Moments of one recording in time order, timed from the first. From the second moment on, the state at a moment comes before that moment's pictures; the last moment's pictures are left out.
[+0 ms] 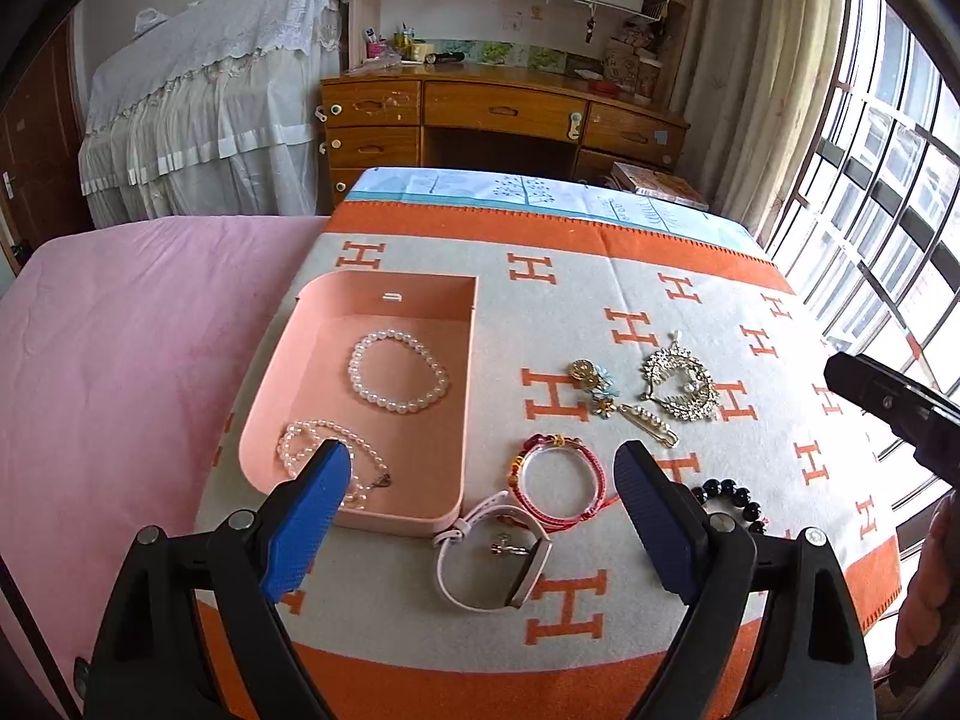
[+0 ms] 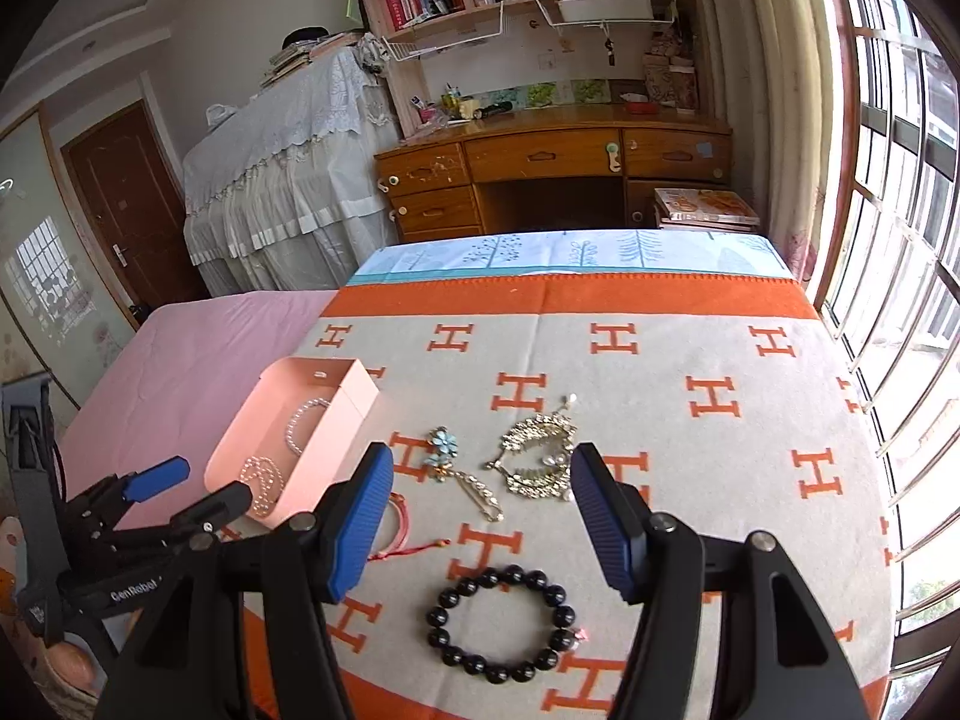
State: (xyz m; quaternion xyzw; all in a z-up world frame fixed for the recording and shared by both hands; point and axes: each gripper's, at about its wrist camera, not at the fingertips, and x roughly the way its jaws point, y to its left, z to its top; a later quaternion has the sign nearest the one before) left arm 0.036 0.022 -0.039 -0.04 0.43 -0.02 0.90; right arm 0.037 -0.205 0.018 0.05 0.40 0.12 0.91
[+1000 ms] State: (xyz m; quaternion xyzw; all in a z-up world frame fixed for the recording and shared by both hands) left arm 0.076 0.002 -0.036 -0.04 0.49 -0.05 0.87; right arm 0.031 -0.206 -0.098 -0.09 0.50 0.16 0.84
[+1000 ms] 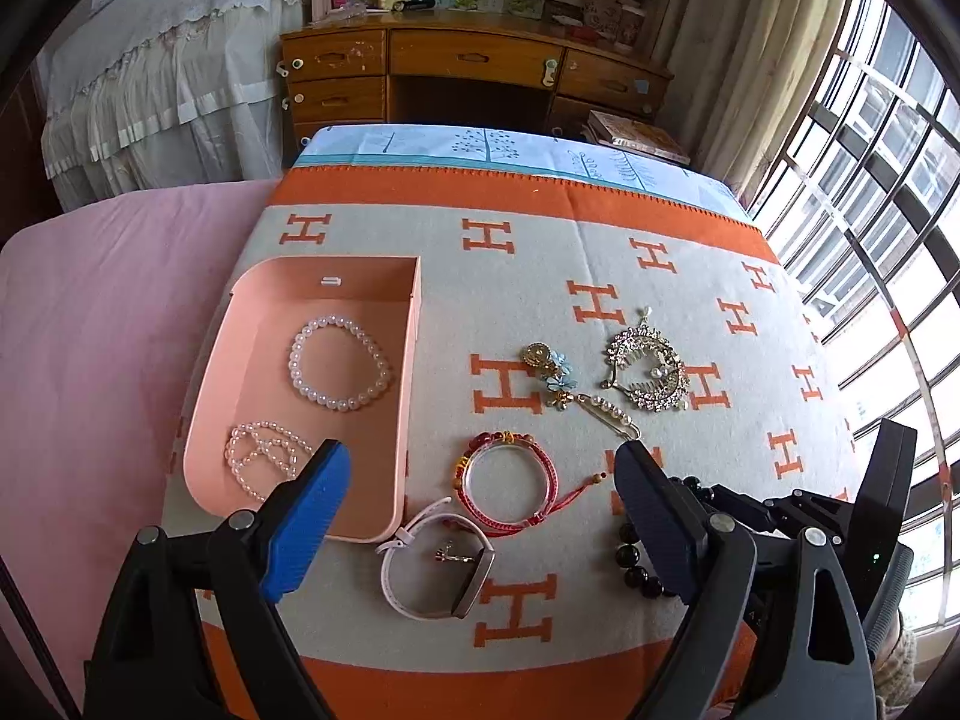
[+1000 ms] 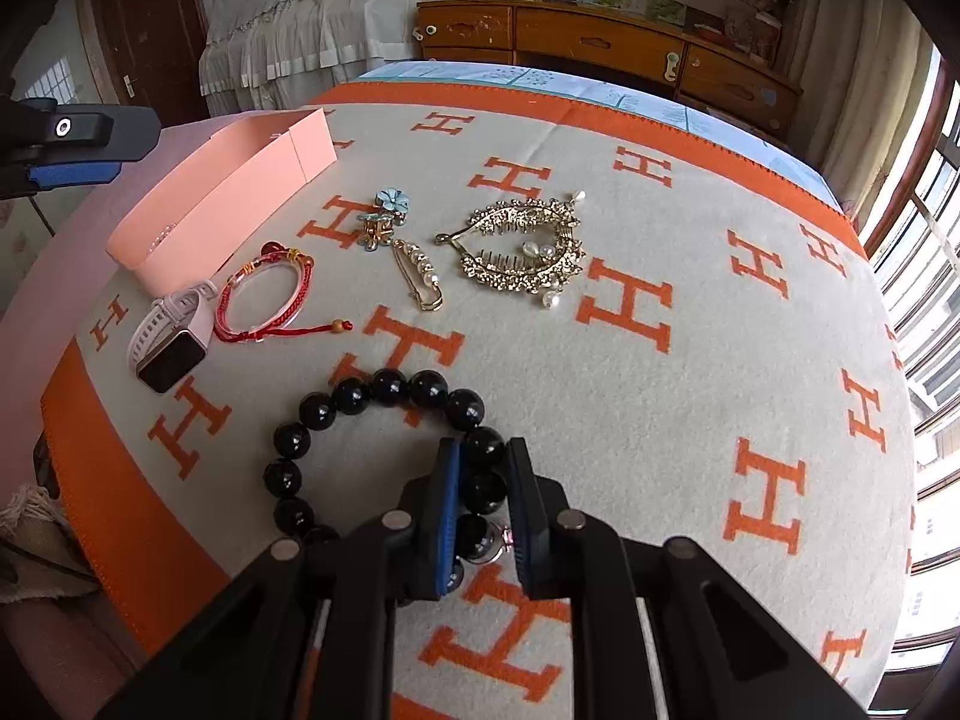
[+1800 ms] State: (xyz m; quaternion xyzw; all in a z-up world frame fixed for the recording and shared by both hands) left arm 0.071 0.052 -0.135 -0.10 0.63 0.01 0.77; right arm 0.038 -0.227 -0.098 -0.03 0.51 0.16 0.85
